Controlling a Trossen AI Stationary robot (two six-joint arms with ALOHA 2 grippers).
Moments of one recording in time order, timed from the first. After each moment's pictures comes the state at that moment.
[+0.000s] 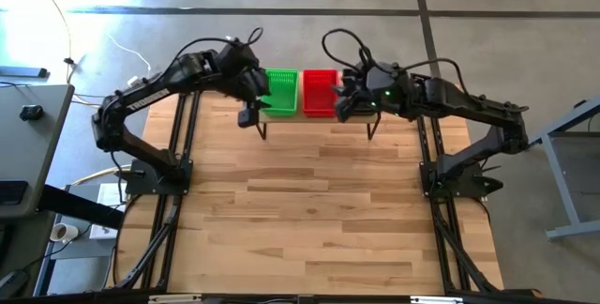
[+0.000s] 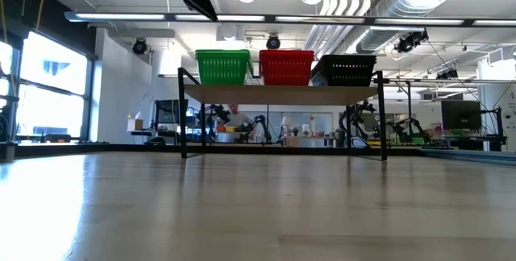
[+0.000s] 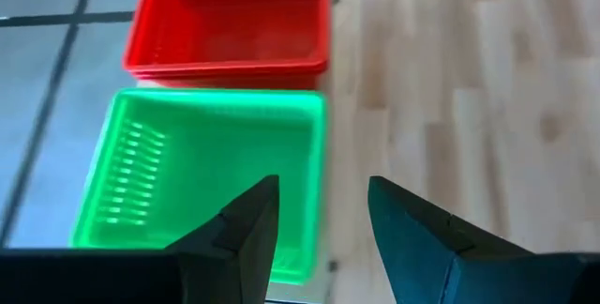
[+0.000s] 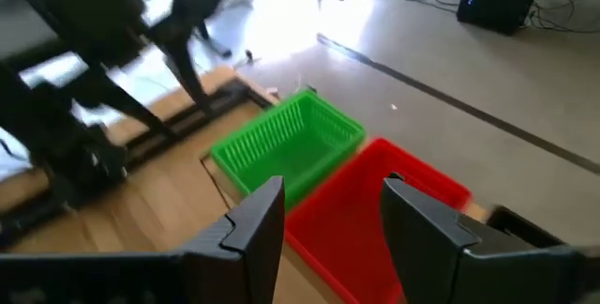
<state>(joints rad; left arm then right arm) 0.59 1.45 1.59 -1.02 0.13 0.43 -0.13 1.40 1.65 -0.75 0.49 0.36</state>
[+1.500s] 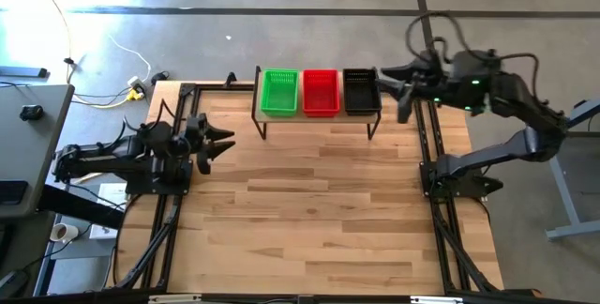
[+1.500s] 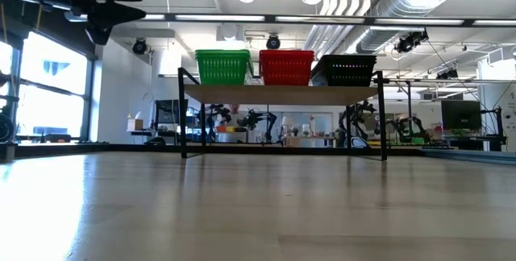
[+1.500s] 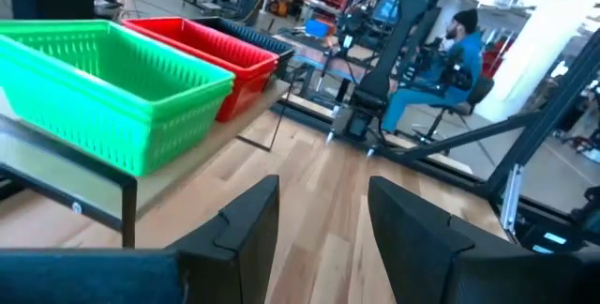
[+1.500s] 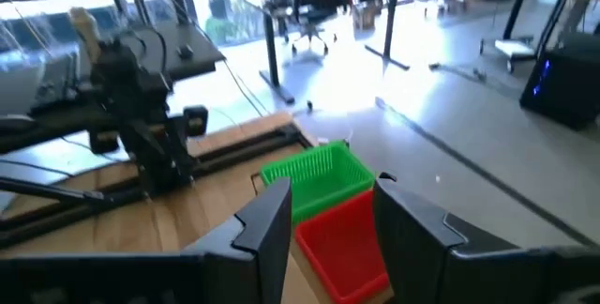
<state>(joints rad) 0.22 0.30 0.36 -0.16 -0.12 -0.32 -0.13 1.10 1.65 -0.82 0.32 0.13</state>
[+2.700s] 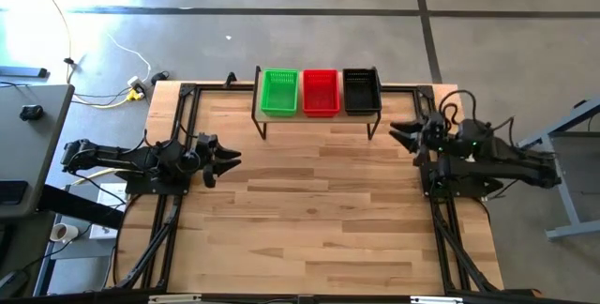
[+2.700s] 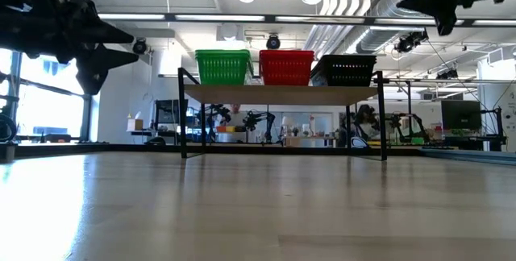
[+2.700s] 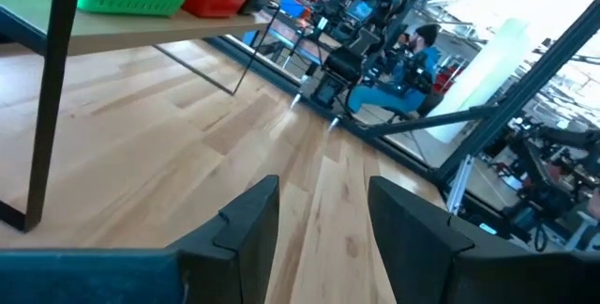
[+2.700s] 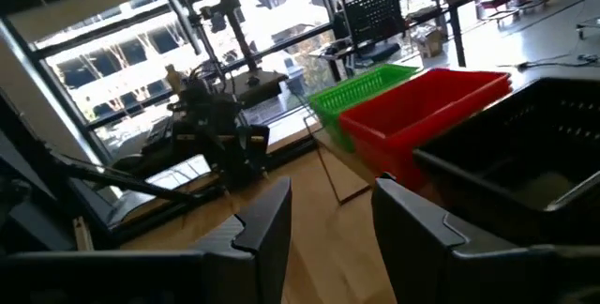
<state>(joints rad) 0.05 0.17 0.01 0.07 -0.19 -0.54 -0.12 0.23 0.45 -0.23 0.18 0.34</state>
